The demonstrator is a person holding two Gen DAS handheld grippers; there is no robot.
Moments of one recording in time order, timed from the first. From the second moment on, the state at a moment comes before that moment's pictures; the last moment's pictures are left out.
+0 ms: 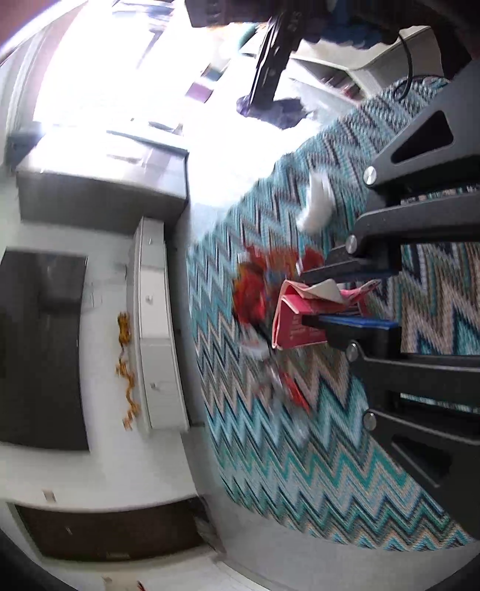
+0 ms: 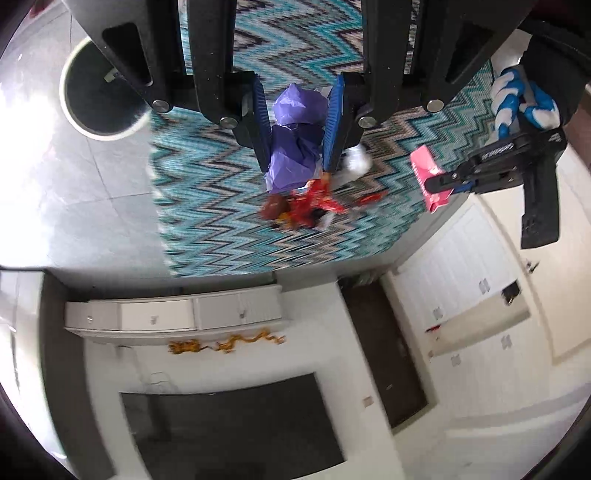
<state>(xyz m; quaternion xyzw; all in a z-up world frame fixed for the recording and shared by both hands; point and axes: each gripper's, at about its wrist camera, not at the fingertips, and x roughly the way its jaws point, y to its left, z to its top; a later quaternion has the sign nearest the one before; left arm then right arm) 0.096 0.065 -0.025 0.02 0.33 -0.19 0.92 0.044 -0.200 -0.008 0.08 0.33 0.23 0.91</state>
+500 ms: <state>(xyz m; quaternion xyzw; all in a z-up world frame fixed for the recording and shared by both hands) 0.156 -0.167 -0.035 0.08 0.38 -0.36 0.85 0.052 -0.381 -0.055 0.18 0.34 0.04 0.92</state>
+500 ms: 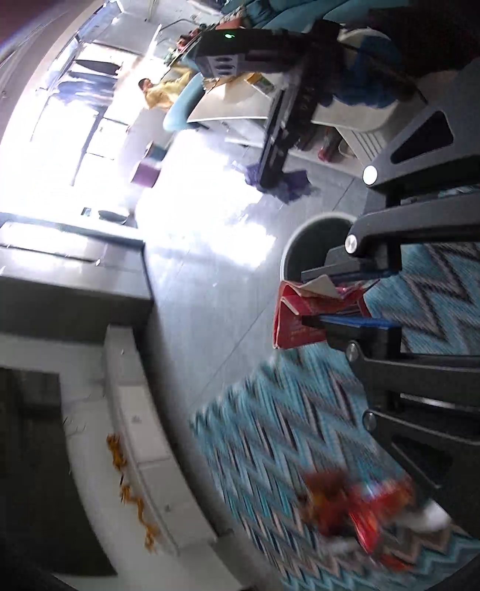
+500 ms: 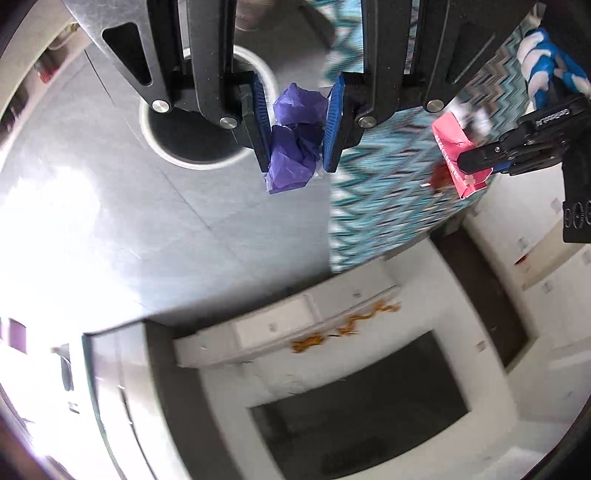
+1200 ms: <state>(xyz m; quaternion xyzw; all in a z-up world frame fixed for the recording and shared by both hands) 0.226 -0.280 -0.094 0.04 0.44 -0.39 0.81 0.089 -0.448 -0.146 0.24 0.41 -0.03 0.88</state>
